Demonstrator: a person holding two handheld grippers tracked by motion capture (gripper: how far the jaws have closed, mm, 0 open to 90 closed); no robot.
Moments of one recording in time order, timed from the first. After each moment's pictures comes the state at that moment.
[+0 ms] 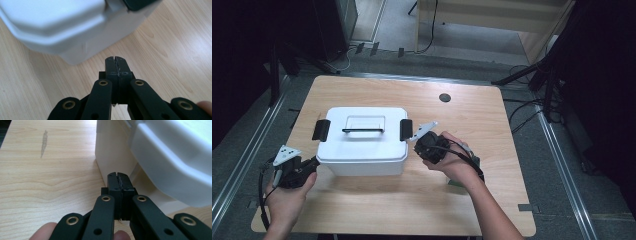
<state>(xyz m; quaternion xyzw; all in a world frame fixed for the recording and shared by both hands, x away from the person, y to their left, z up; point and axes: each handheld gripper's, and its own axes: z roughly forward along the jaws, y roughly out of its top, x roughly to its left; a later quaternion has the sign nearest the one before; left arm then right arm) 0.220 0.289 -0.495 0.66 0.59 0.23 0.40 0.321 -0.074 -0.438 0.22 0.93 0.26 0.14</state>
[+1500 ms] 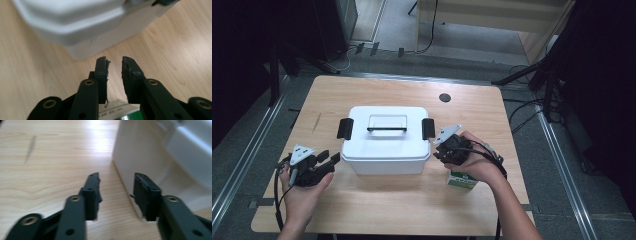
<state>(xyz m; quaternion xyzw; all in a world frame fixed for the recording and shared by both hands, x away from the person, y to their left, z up) 0.221 0.263 -0.502 0.64 0.60 0.26 0.40 0.326 -0.137 -0.442 0.17 0.94 0.25 0.13</state>
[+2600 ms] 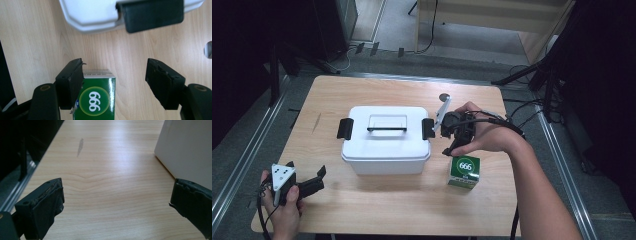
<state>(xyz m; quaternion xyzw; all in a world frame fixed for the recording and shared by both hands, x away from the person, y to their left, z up) 0.193 0.298 -0.542 0.59 0.59 0.37 0.40 0.347 -0.120 -0.354 0.05 0.99 0.11 0.08</state>
